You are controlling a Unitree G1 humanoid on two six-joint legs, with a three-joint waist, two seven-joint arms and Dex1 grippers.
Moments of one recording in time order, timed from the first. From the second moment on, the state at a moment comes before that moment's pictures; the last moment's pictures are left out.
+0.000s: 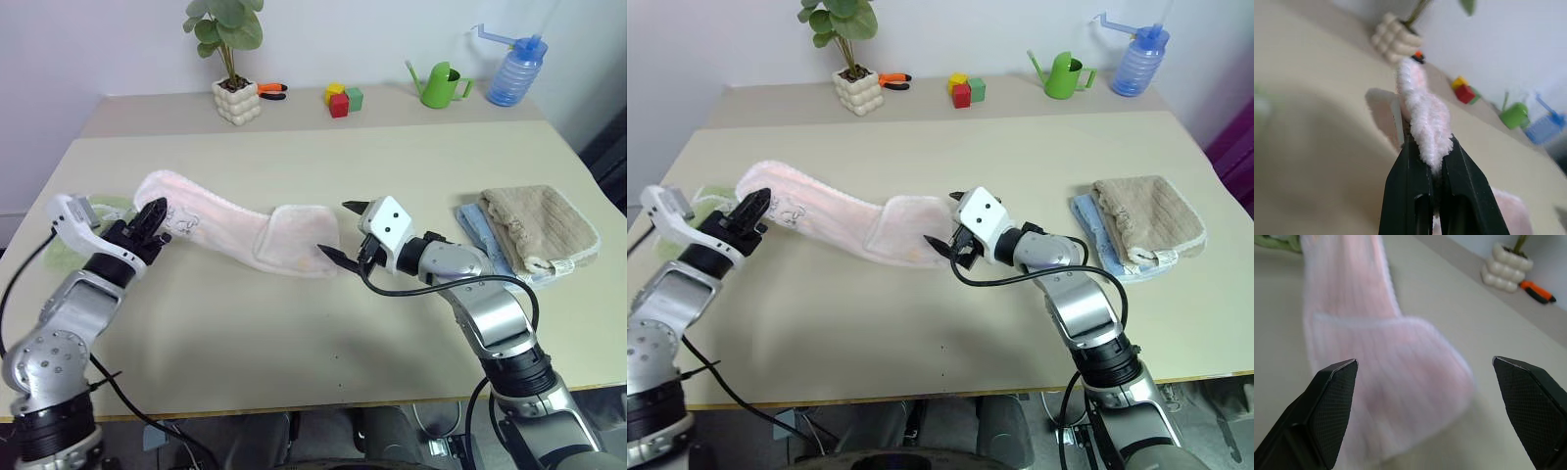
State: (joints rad) left arm -0.15 0.55 0.48 -0.32 -1.12 0.69 -0.13; right arm -0.41 -0.45 0.22 -0.28 0.10 0.45 0.63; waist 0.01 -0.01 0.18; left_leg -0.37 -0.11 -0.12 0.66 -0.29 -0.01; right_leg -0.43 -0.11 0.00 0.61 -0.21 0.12
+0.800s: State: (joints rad) left arm -0.42 0.53 -0.22 -0.30 -0.60 0.72 -0.60; right arm -0.39 -0.41 0.20 -0.19 0.05 0.43 0.53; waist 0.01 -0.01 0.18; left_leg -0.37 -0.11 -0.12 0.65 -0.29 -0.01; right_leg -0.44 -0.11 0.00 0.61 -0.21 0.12
